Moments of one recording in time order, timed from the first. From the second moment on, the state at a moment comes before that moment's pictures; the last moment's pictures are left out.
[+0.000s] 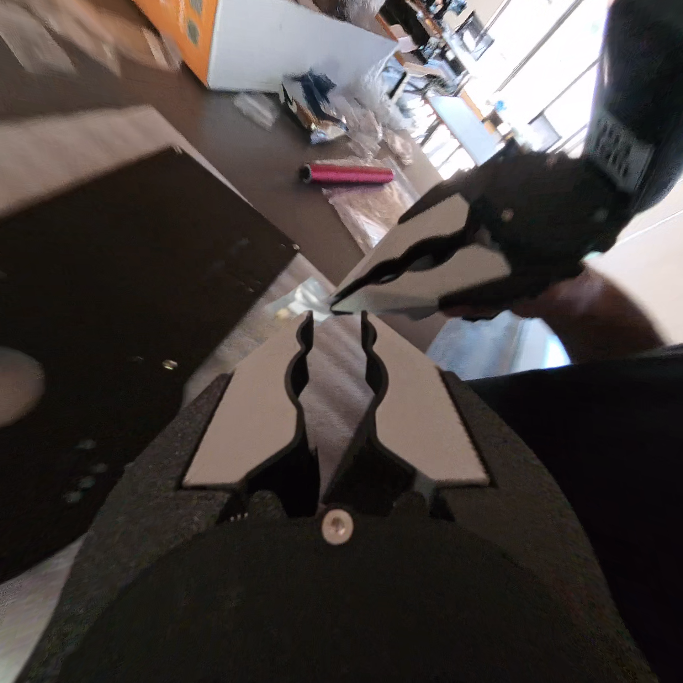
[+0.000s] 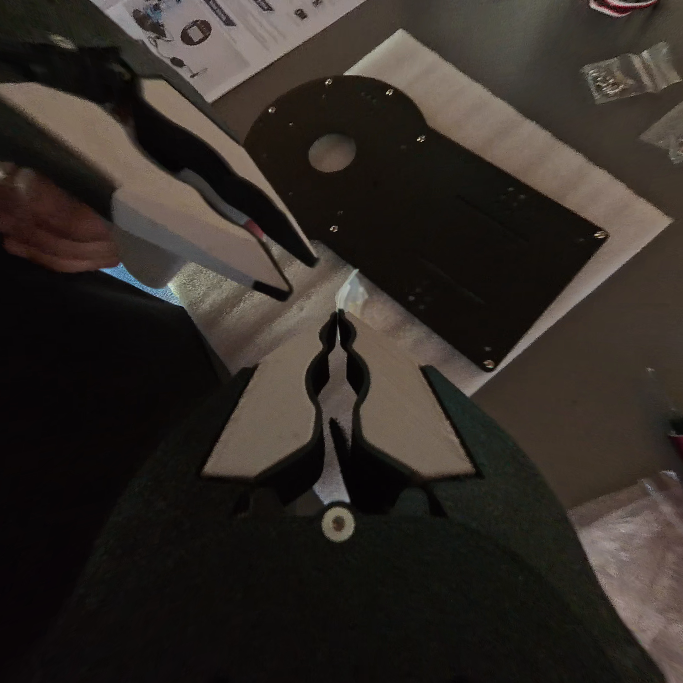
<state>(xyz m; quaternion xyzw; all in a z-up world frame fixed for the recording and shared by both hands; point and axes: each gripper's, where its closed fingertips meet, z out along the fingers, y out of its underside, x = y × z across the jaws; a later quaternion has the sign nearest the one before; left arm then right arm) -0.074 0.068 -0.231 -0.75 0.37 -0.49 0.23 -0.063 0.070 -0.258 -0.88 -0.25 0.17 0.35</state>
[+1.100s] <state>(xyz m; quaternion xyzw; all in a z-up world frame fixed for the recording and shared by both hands) -0.079 0.074 -0.275 -0.82 0.22 -0.52 0.06 -0.083 0.066 -0.275 -0.85 -0.16 0.36 0.34</state>
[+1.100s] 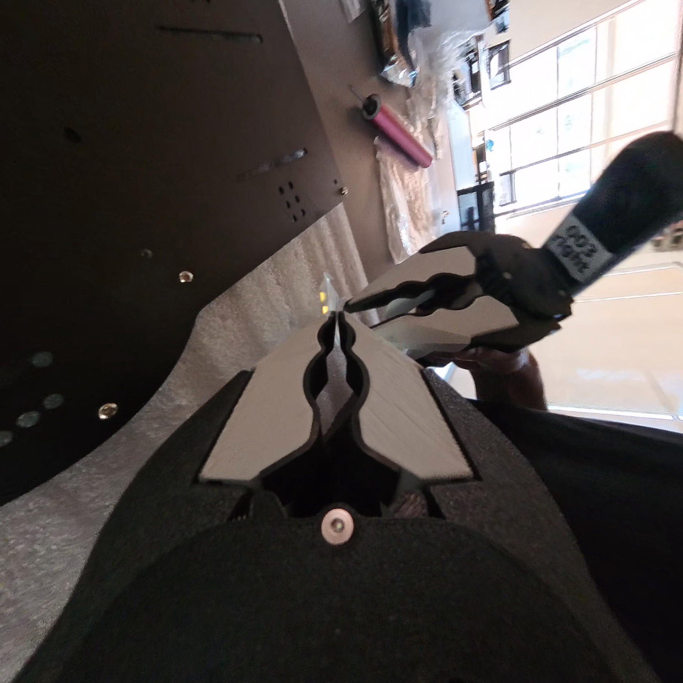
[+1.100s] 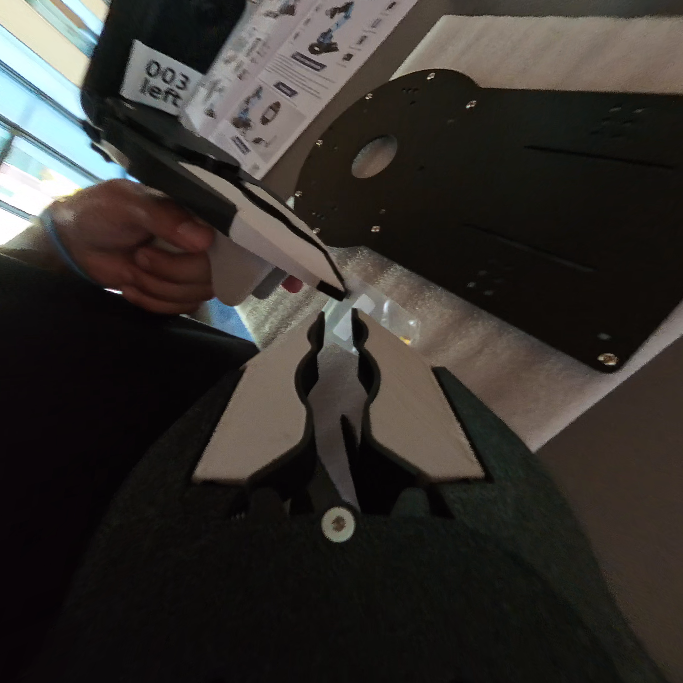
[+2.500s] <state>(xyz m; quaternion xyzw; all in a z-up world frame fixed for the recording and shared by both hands) -0.074 0.066 -0.187 -0.67 0.20 -0.71 0.05 -0.085 0.073 -0.203 -0.72 -0.07 0.57 0.38</state>
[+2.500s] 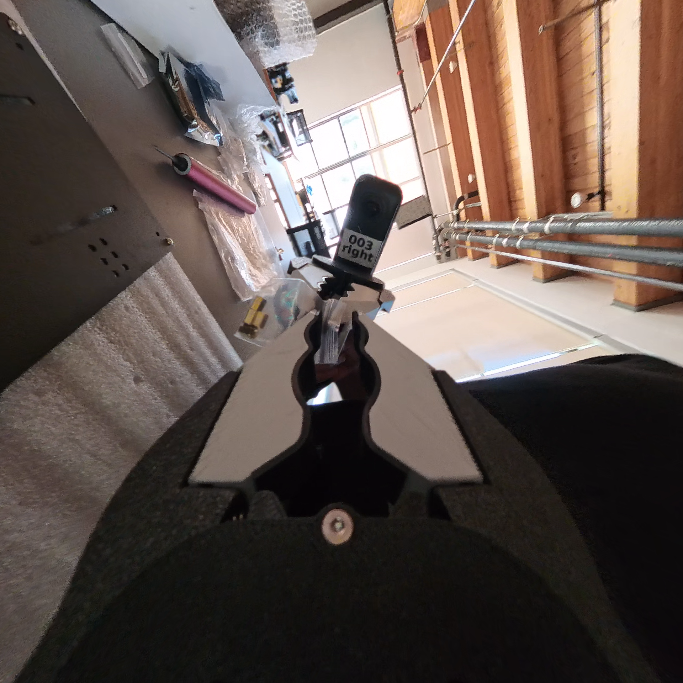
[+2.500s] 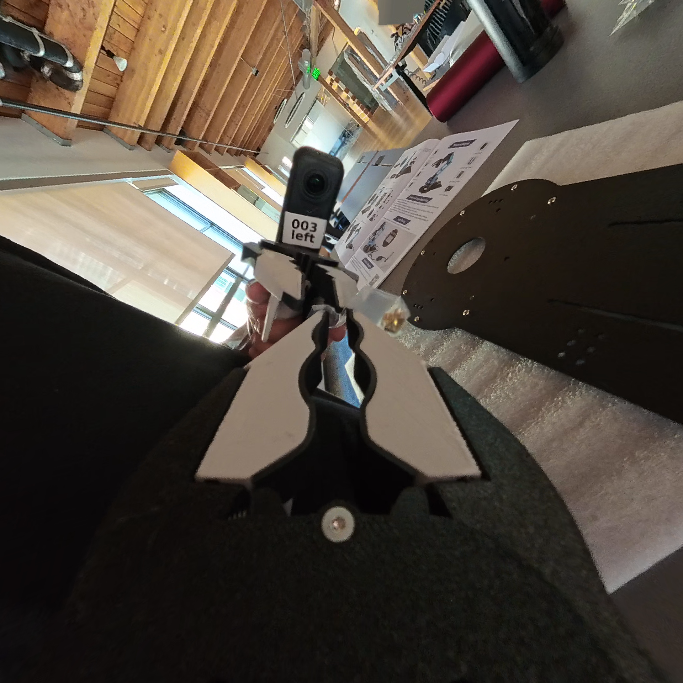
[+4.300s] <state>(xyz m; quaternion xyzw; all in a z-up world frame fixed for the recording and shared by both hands) -0.078 0.060 -0.165 -0.63 0.21 -0.75 0.07 -0.087 0.062 -0.176 -0.73 -0.17 0.52 0.41</state>
